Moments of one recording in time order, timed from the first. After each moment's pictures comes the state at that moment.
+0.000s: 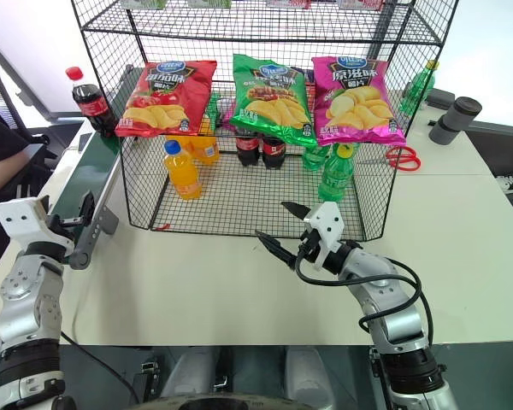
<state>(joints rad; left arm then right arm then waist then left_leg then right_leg) -0.12 0.39 0.48 0.11 -0.32 0.05 -0.24 -0.08 -0.38 0.10 -0.31 0.36 0.24 0.70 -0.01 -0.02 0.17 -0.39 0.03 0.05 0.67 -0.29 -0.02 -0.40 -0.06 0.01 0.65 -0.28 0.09</state>
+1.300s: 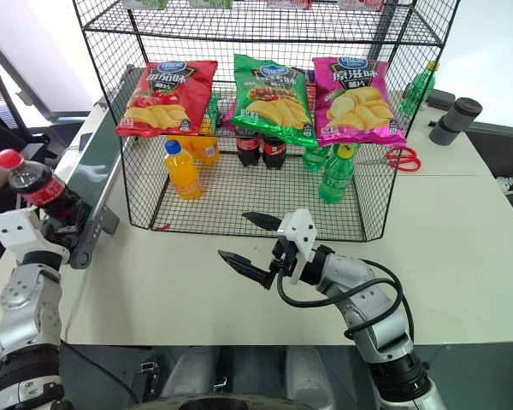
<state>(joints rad) -0.09 0.38 0.49 0.18 -0.31 -0.01 -0.18 -0.09 -0.35 0.21 -0.41 0.44 0.30 0.75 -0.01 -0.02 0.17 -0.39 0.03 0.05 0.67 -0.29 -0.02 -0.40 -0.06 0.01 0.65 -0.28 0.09</state>
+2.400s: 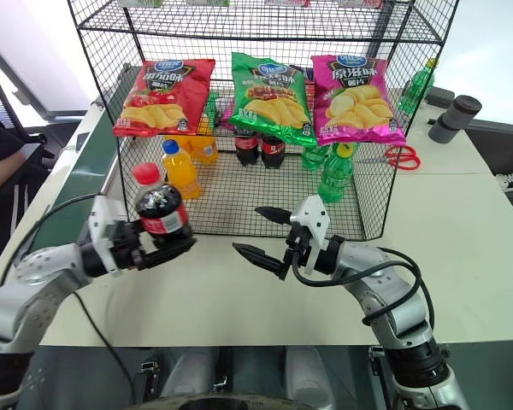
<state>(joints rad) -0.07 0.68 0.05 -0.34 -0.61 0.40 -0.87 -0.16 -0.44 0.13 -0.42 0.54 0.45 0.77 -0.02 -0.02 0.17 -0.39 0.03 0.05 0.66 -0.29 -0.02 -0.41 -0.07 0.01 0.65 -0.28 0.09</state>
